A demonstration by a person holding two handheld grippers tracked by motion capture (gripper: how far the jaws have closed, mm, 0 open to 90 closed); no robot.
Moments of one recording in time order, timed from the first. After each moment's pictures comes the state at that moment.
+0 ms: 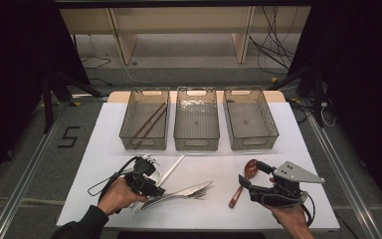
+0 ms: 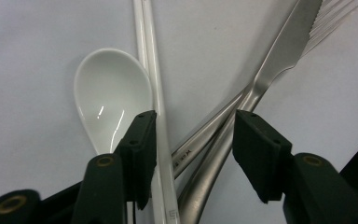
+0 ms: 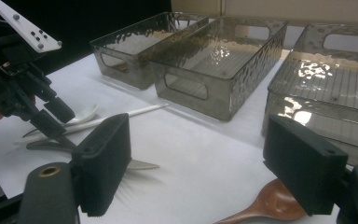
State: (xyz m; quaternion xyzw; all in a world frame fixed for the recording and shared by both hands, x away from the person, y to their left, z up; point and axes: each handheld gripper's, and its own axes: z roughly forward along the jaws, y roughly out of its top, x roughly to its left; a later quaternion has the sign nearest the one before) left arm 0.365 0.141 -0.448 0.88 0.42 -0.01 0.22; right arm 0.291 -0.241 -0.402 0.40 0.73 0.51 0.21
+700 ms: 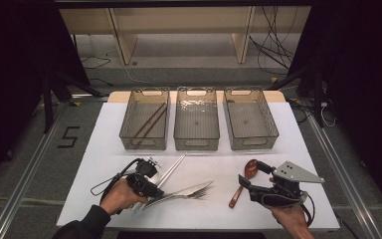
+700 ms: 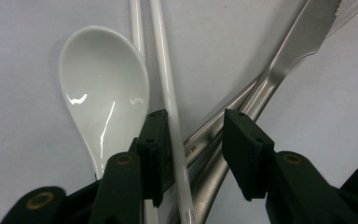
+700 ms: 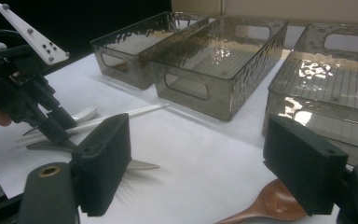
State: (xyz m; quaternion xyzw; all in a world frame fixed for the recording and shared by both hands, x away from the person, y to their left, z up) left arm 0.368 0.137 -0.460 0.88 0.42 -0.02 0.20; right arm 0.291 -0.240 -0.402 0.40 0.73 0.51 0.21
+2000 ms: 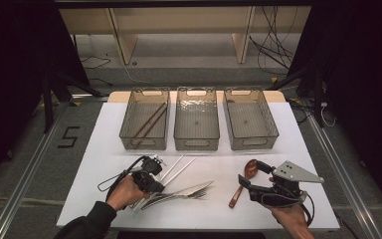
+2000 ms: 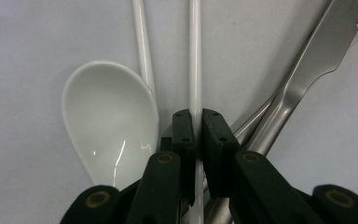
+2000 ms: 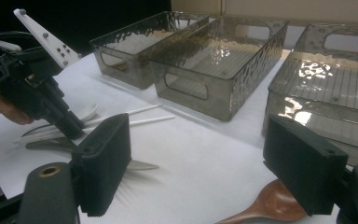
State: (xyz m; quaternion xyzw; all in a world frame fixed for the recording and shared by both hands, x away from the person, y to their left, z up) left arm 0.378 0.125 -0.465 0.90 0.40 0.00 0.19; right arm 0.291 -0.240 -0.402 0.40 0.73 0.51 0.21
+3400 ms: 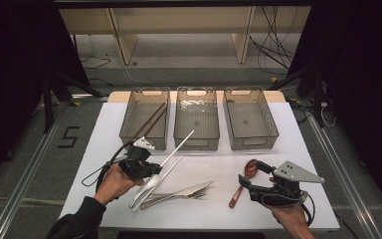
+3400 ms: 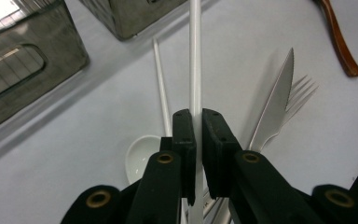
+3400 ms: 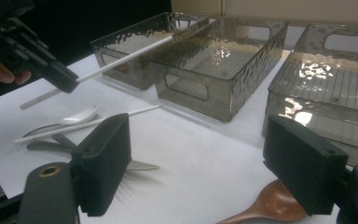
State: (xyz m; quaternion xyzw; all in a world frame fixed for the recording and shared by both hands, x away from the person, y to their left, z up) left arm 0.379 0.152 -0.405 0.86 0.39 0.06 0.33; right arm 0.291 -0.241 -0.402 0.40 0.73 0.51 0.21
